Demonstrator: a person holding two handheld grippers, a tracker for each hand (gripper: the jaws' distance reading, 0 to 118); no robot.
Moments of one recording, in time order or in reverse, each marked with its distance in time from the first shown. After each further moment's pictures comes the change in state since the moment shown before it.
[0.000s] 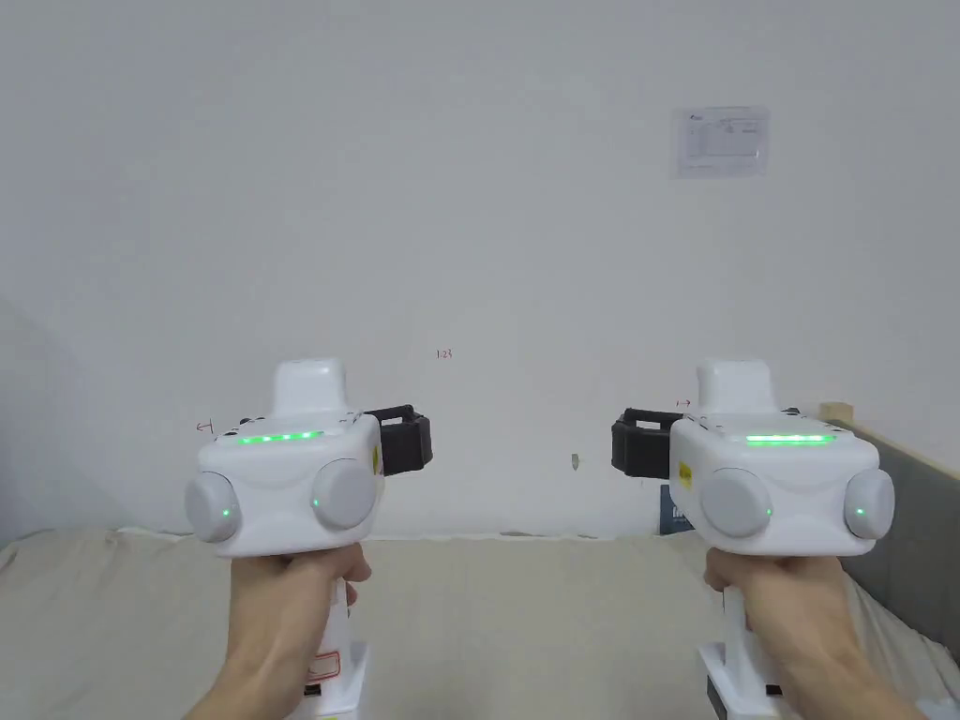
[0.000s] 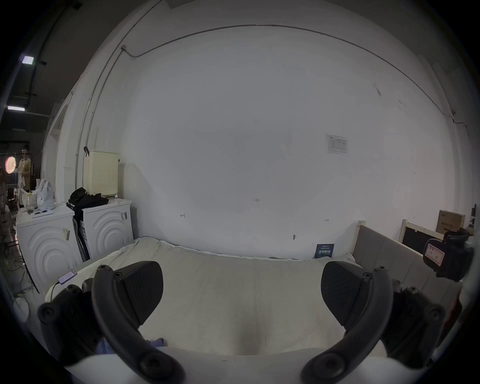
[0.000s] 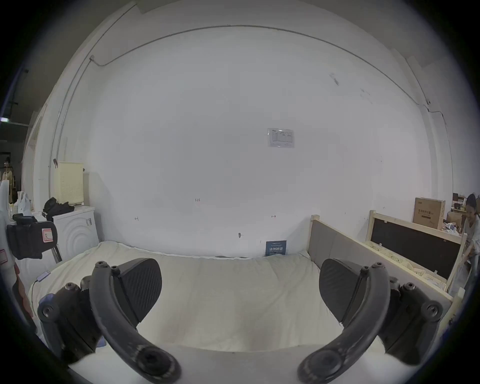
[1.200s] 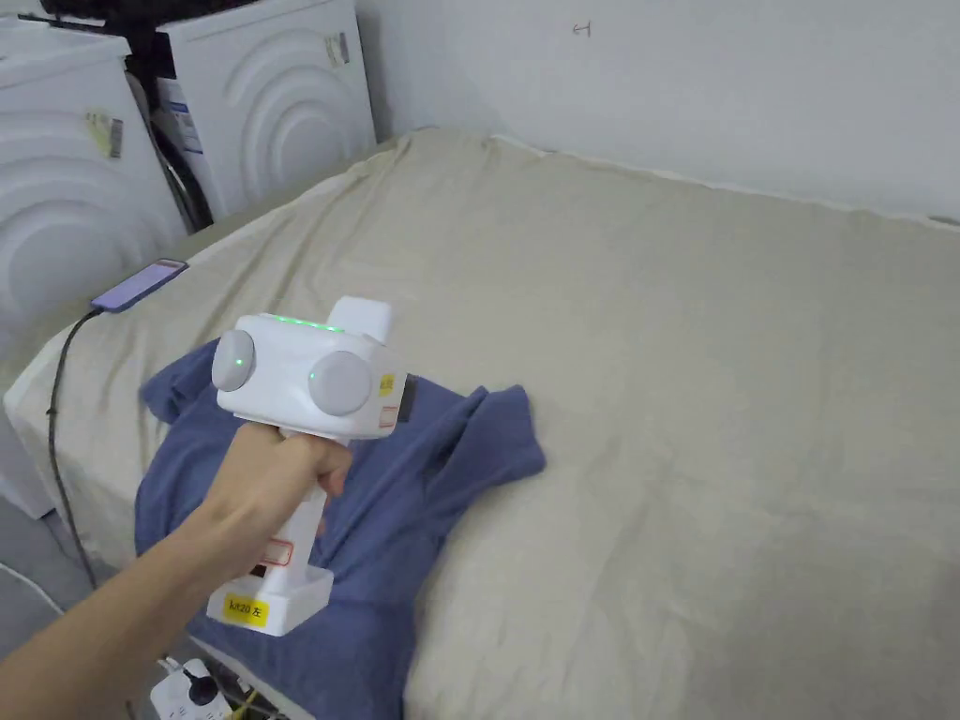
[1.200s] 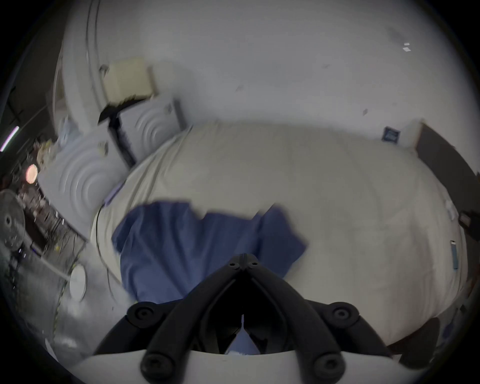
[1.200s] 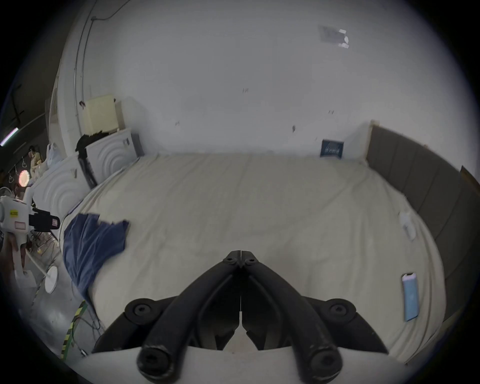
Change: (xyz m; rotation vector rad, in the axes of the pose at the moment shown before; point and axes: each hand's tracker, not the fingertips) left arm -0.301 -0.238 -0.006 -0.784 0.322 -0.015; right arm -0.062 -0.258 -0.007 -0.566 0.304 0.004
